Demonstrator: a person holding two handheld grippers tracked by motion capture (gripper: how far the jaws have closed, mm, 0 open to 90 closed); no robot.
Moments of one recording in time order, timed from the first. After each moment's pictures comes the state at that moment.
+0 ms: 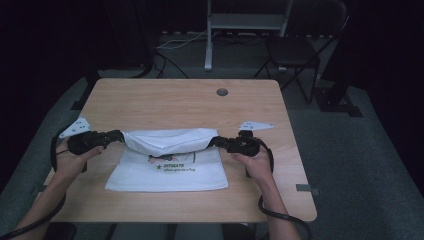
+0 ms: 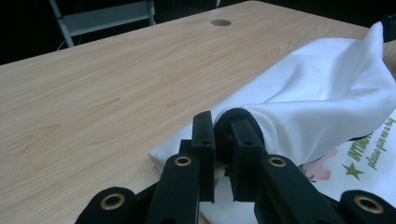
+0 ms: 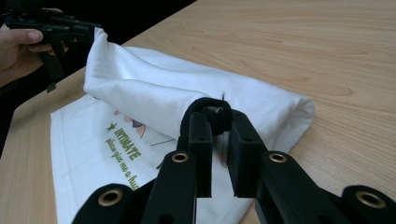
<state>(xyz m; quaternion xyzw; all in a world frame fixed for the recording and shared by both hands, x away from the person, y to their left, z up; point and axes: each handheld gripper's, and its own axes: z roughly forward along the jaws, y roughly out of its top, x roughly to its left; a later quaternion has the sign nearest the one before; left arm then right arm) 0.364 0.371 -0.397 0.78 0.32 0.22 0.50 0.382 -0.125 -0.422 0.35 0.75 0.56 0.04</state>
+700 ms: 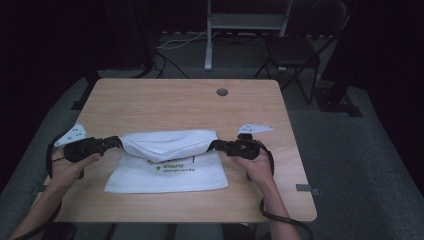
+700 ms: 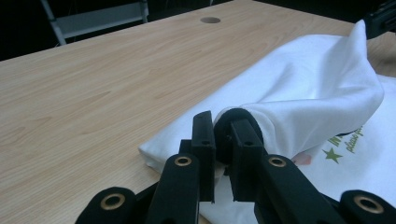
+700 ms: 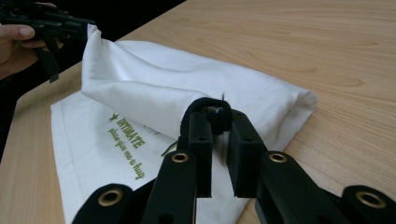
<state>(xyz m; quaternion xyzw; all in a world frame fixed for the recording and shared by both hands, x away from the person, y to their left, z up) 0.346 0.374 -0.401 0.78 0.31 0.21 0.50 0.375 -0.124 -0.424 0.35 0.76 0.55 0.04</state>
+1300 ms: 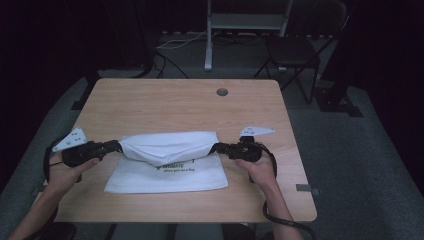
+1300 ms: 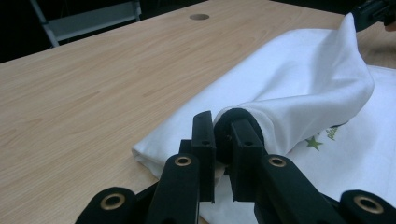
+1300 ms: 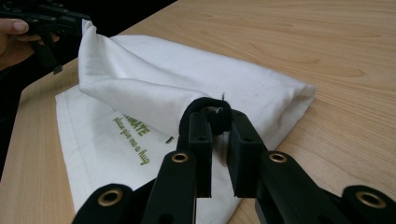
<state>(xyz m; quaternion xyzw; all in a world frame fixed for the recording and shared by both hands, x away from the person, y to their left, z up) 0.332 0.372 -0.398 0.79 0.29 0.21 0.49 0.368 -0.130 -0.425 0.34 0.77 0.55 0.03</state>
